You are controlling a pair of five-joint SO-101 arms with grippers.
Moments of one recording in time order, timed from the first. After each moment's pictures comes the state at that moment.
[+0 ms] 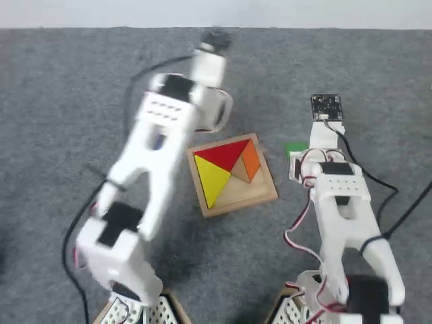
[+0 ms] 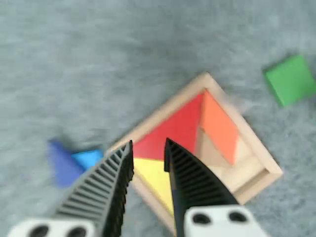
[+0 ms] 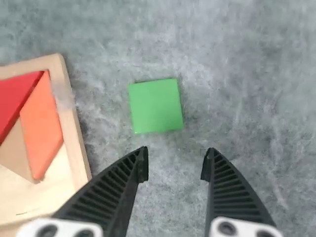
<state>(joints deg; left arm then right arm) 11.2 12.1 -12.4 81.5 4.7 -3.1 -17.5 48.6 37.3 1.0</state>
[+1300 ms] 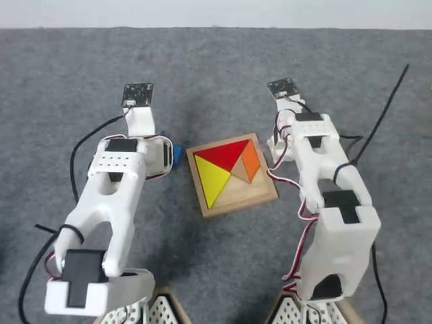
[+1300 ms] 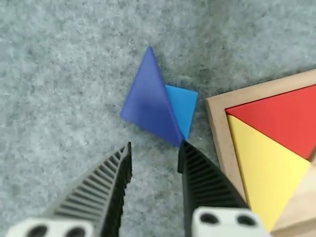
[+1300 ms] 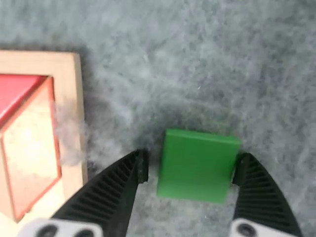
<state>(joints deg) -4.2 -7.6 39.8 50.5 8.8 -8.3 23.5 8.7 53.2 12.6</state>
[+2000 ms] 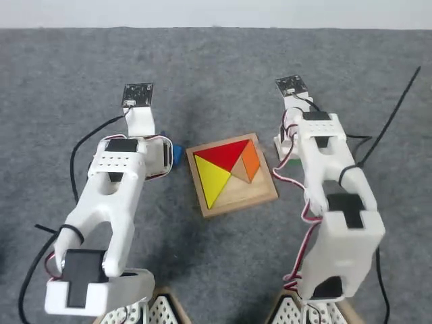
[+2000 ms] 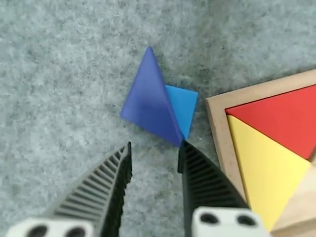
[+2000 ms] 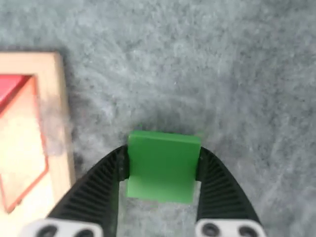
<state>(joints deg) -4.2 -7.6 39.8 50.5 8.8 -6.4 18.2 12.0 53.2 13.1</state>
